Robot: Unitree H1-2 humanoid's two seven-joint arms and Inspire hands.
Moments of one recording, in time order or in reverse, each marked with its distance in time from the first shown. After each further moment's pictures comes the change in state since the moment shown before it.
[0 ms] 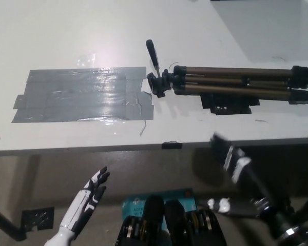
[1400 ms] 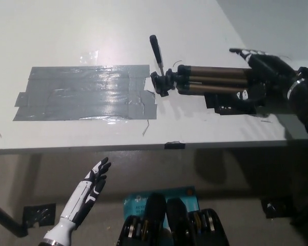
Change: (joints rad) left_arm -0.046 0.001 0.002 -0.021 0.001 0.006 0.000; right_arm -0.837 -0.372 0.310 0.753 -0.661 -0.179 -0.056
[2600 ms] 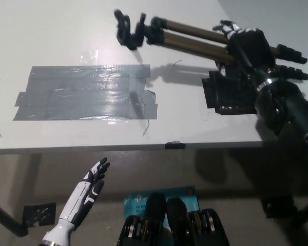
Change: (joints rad) left_arm 0.008 0.001 0.000 -0.012 0.000 -0.009 0.010; right_arm -0.124 0.136 0.121 0.430 -0.273 -0.187 -0.681
